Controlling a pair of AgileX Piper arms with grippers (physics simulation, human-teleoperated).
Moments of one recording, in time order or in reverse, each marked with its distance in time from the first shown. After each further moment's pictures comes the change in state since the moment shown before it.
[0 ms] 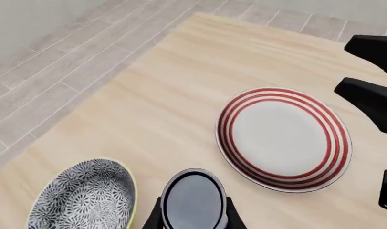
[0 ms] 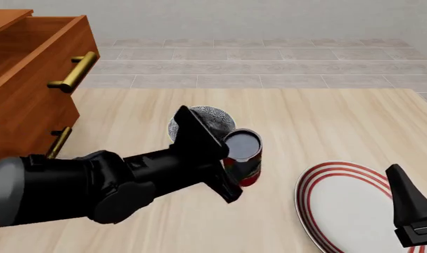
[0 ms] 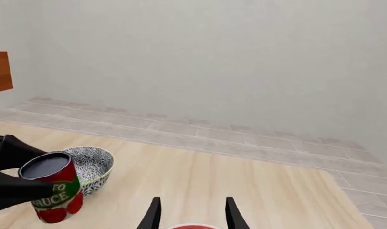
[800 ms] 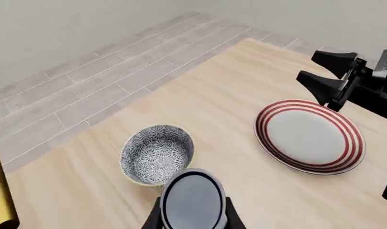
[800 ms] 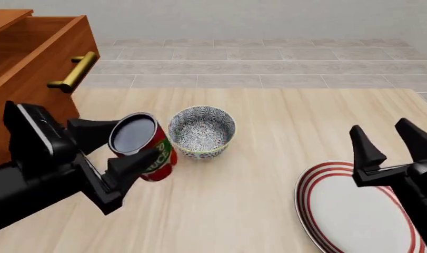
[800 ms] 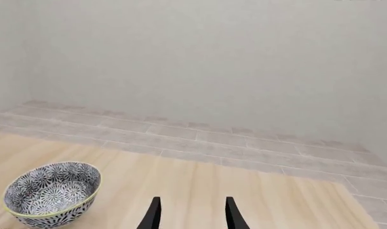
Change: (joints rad) left arm 0.190 -0.719 0.277 0.319 -0.028; right arm -0.003 1.013 0.000 -1.019 0.006
